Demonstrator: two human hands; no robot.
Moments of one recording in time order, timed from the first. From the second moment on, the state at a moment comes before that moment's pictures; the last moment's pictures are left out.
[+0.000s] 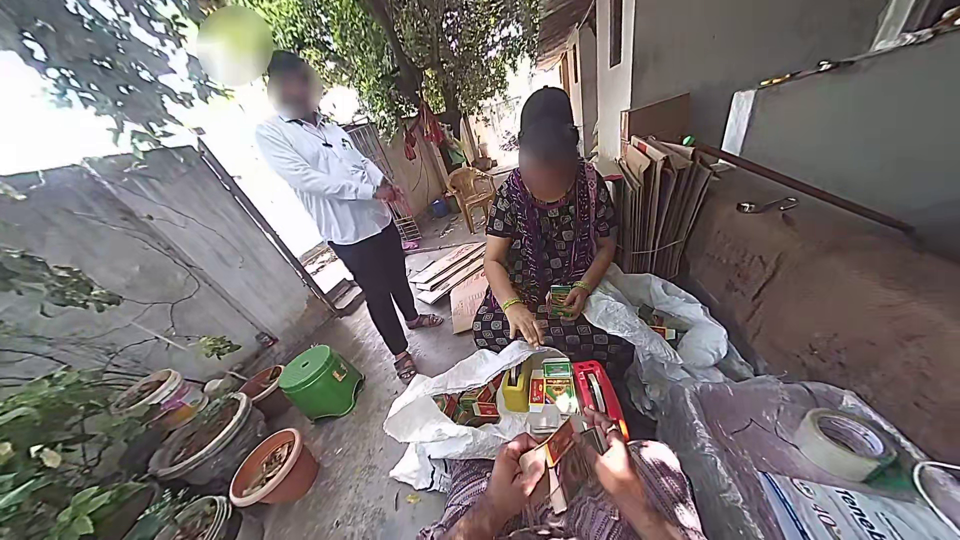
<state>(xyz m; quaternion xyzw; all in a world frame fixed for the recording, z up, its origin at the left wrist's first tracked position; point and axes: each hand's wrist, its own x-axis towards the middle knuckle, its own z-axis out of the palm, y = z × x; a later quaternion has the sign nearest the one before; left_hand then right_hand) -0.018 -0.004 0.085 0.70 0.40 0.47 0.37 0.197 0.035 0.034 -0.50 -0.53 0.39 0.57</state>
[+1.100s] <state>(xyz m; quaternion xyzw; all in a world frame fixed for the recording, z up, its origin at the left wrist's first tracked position) -0.001 0.010 0.091 0.56 0.46 0.56 0.41 0.169 0.002 0.043 -0.52 -0.48 0.45 0.54</state>
